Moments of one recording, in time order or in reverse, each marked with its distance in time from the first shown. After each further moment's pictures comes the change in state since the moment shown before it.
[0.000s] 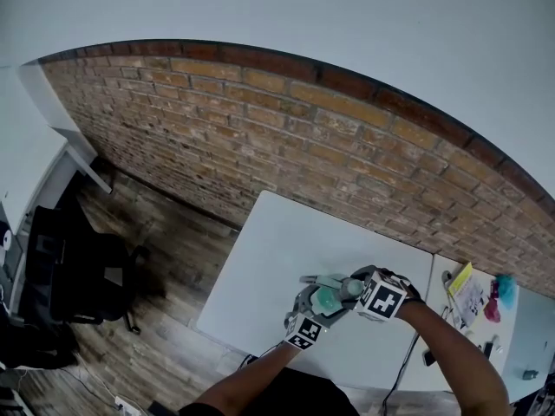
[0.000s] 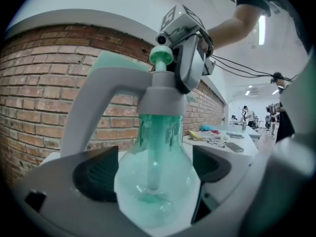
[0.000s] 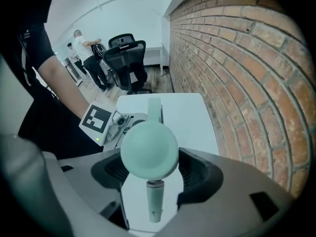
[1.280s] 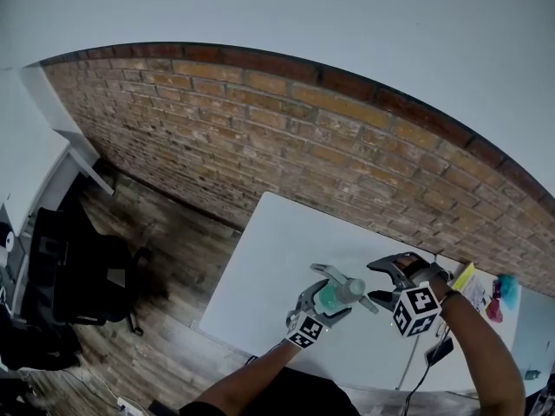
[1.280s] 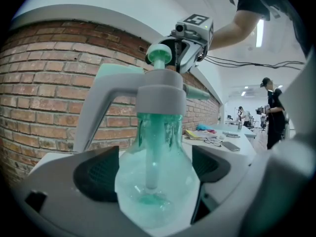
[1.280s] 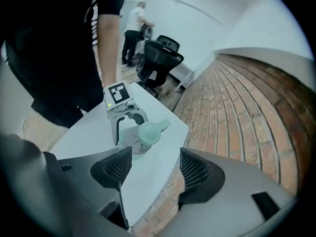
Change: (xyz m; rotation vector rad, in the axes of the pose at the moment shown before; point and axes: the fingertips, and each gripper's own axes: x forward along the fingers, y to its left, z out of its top) left arm 0.003 -0.001 0.001 0.003 0.006 -0.047; right arm -0.072 -0.018 0.000 -0.666 -0.056 -0.280
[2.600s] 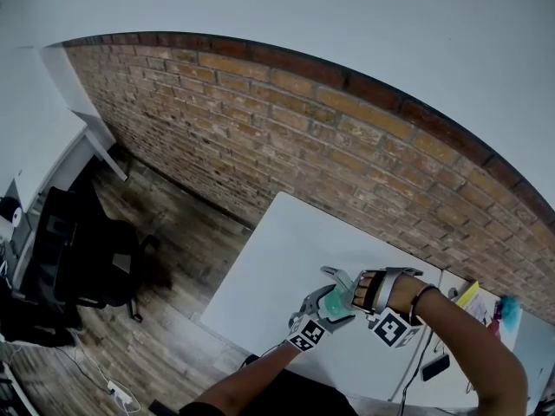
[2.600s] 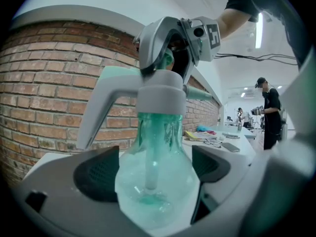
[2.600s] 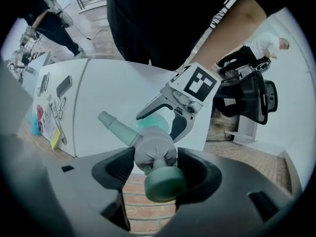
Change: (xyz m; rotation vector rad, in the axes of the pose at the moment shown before) left arm -0.001 0.000 0.000 0.002 -0.022 -0.006; right arm 0.056 0.052 0.011 -1.131 0.085 0.197
